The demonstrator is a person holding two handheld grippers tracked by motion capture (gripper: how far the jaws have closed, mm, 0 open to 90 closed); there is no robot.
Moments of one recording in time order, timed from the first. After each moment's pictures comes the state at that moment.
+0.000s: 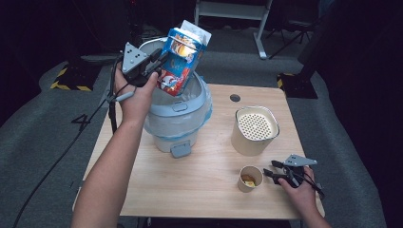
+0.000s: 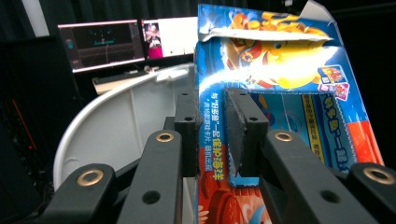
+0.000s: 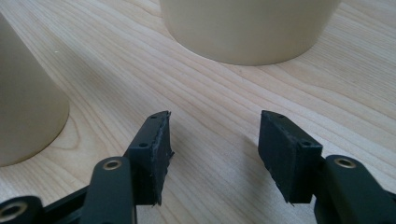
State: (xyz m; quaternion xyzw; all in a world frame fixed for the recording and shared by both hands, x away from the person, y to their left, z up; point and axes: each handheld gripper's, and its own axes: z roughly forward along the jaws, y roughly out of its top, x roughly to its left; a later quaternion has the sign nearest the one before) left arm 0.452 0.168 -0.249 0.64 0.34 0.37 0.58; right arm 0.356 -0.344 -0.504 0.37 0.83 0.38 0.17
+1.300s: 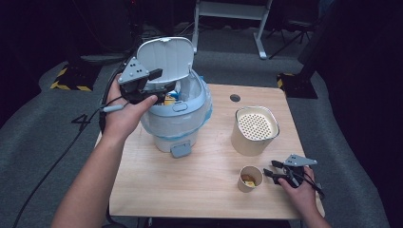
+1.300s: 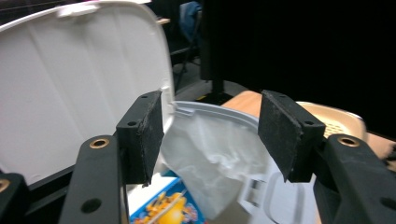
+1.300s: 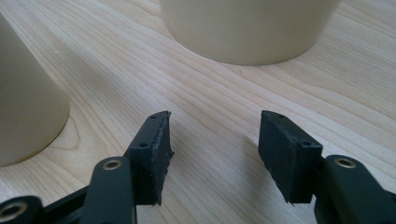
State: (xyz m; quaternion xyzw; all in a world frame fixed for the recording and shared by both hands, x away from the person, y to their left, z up) left arm 0.403 0.172 -0.249 0.74 0.29 0.27 0.54; right arm 0.356 -0.345 -0.504 0.37 0.83 0.38 0.17
